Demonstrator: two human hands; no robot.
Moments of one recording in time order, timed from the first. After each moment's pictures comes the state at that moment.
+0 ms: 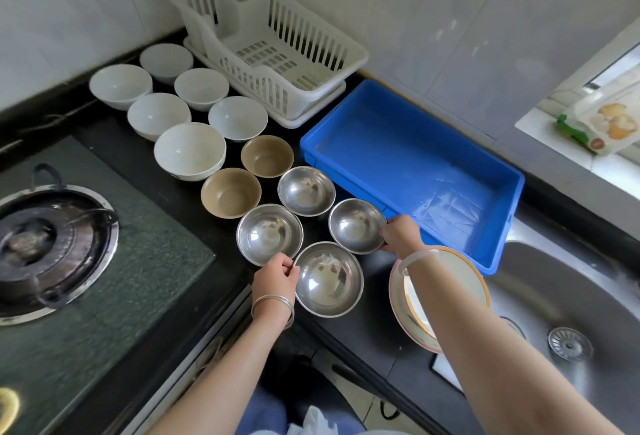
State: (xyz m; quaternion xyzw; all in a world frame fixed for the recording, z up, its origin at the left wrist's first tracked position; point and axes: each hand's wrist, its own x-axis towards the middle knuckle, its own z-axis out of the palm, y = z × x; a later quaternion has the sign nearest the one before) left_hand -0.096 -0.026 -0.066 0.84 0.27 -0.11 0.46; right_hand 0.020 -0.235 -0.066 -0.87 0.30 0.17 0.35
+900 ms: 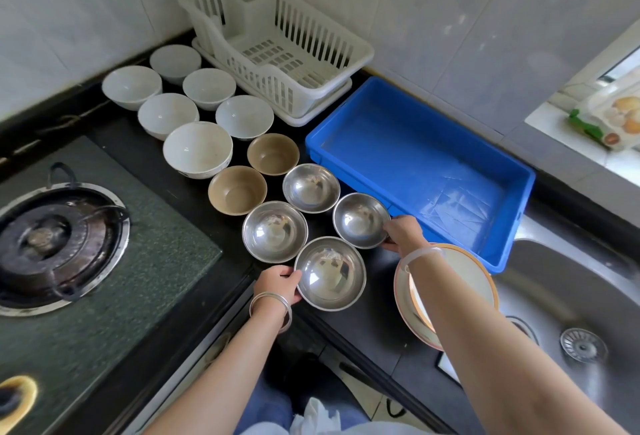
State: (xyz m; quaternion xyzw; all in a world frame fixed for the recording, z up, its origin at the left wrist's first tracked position) left_hand -0.099 -0.022 -0.078 0.66 0.39 -0.19 0.62; right_hand 0.021 -0.231 -0.067 -0.76 0.37 0.20 0.49
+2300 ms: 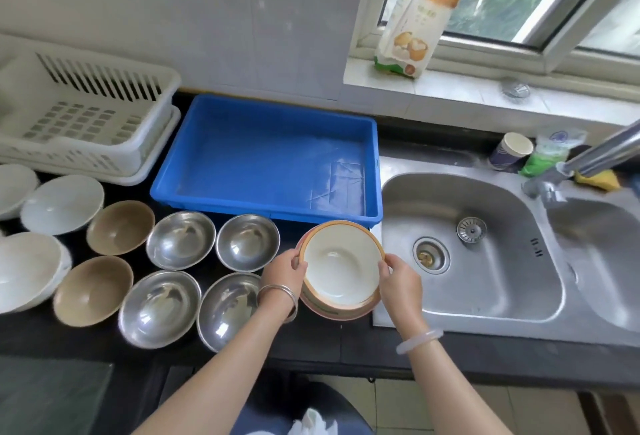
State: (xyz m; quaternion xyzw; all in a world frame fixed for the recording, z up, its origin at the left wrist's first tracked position) left_hand -0.053 -0.165 -0.033 0.90 -0.06 -0.27 0.35; right_hand -0.153 -0.322 -0.039 -0.82 0.46 -0.03 0.34
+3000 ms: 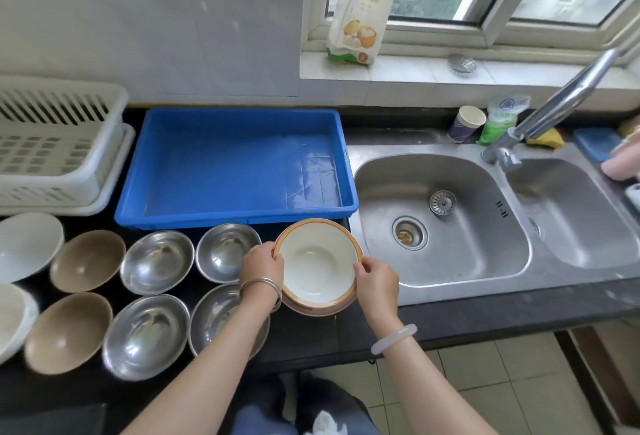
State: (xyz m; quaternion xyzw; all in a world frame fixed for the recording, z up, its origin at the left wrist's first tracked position) left_hand -0.034 -0.164 -0.026 0.92 -0.11 -0.20 0.30; right_hand -0.159 -0.282 -0.036 -0.73 0.54 -0.07 0.41
